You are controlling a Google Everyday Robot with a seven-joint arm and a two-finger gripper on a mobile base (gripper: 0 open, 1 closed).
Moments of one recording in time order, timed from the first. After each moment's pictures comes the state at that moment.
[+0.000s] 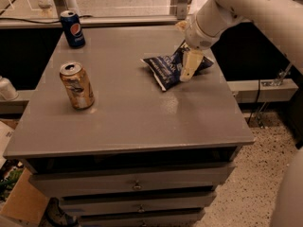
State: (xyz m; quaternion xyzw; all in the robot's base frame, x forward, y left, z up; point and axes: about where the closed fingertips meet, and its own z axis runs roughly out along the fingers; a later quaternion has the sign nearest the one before) arm 0.698 -0.102 0.870 -0.72 0.63 -0.03 0.29
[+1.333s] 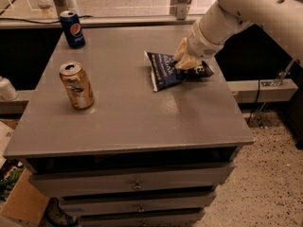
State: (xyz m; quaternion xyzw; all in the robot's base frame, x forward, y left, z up) arm 0.654 -0.102 0.862 -0.74 0.62 0.00 0.27
